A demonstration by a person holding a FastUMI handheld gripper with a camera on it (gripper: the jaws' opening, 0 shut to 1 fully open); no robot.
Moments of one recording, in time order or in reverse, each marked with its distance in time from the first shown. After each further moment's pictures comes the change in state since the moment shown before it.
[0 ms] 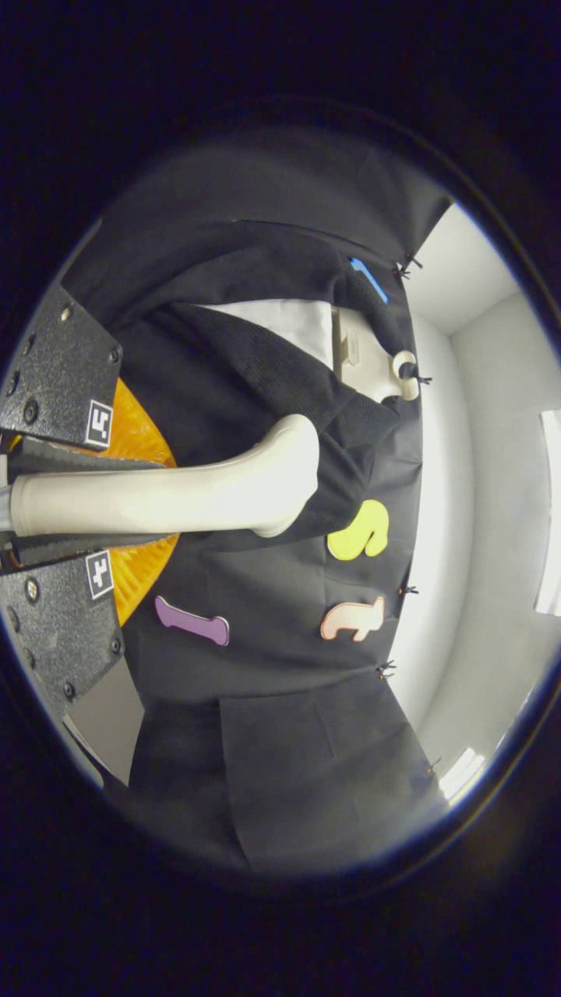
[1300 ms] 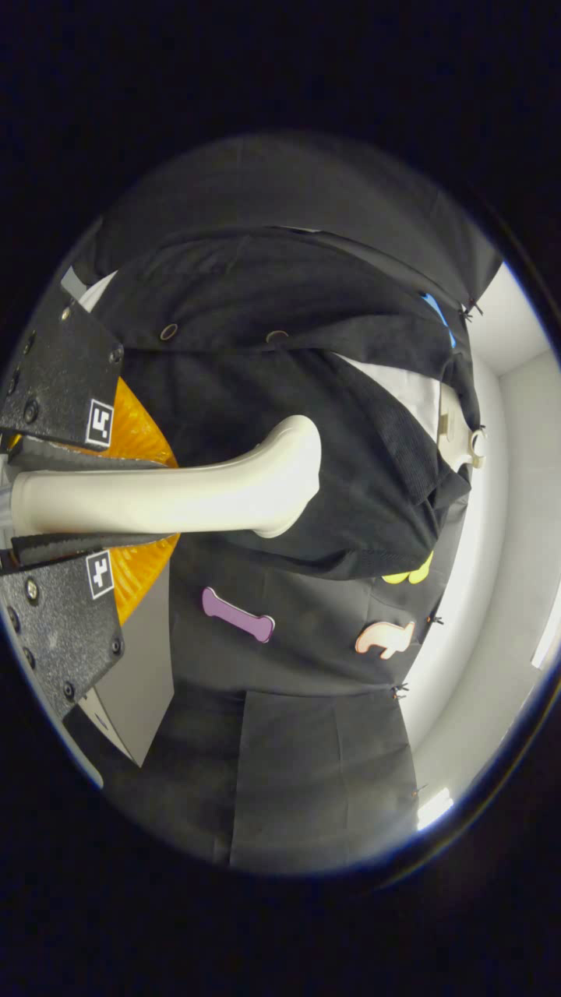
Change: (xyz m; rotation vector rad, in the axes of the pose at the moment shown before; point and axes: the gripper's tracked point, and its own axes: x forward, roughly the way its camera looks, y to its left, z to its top) arm -0.065 0.019 -0.121 -0.154 0.190 0.004
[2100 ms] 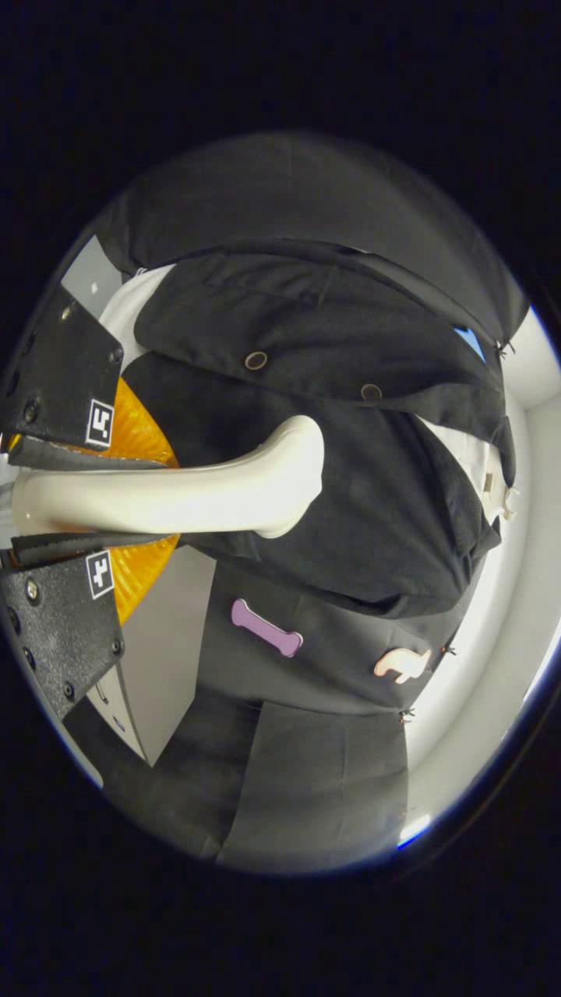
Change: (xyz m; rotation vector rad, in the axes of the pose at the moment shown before) arm -0.013 0.032 -0.074 -0.096 0.116 0.028
